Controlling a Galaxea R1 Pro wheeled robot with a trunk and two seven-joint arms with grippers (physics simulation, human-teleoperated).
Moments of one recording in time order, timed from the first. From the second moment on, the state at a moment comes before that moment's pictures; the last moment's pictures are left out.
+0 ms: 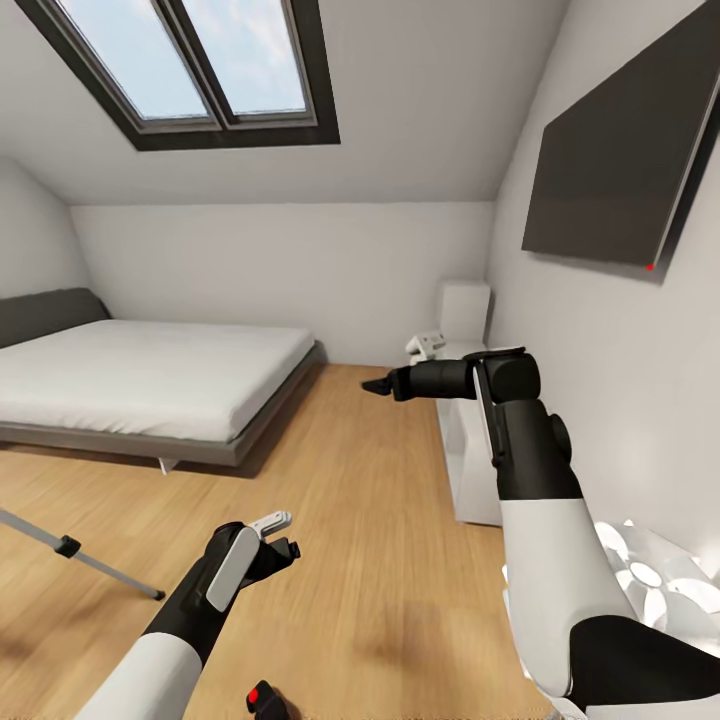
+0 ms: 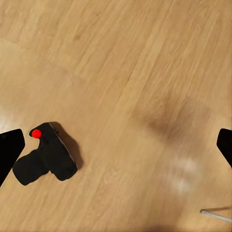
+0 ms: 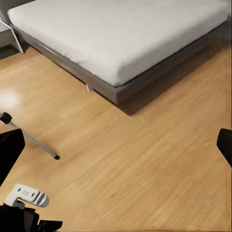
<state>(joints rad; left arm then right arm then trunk) -0.59 -0.07 -0.06 -0.87 0.66 0.79 0.50 -0.99 0.17 -0.02 -1.35 0.45 1.04 0.94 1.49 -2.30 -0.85</state>
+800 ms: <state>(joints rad) -0.59 -0.07 -0.06 -0.87 0.66 0.79 0.50 -1.43 0.17 -0.03 -0.89 0.51 1.04 0.77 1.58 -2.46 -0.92</state>
